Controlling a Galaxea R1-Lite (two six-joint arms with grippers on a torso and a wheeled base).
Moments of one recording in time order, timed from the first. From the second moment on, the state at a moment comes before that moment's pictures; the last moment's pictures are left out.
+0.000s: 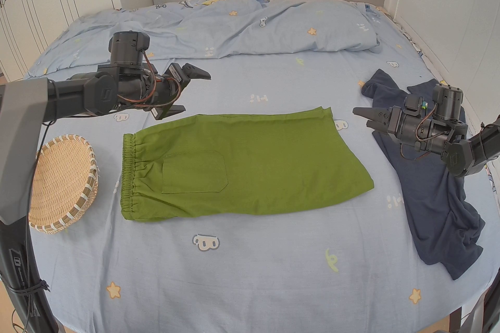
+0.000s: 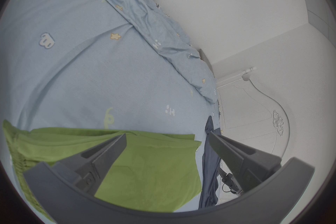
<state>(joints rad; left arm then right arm) -0.22 2.18 -1.85 0.05 -0.33 -0.80 0.06 2.01 -1.08 -0.72 0.71 0.48</state>
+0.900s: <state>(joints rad) 0.09 1.81 -0.82 -0.51 -0.68 -0.70 0.06 1.94 -1.05 -0.72 0.72 0.48</state>
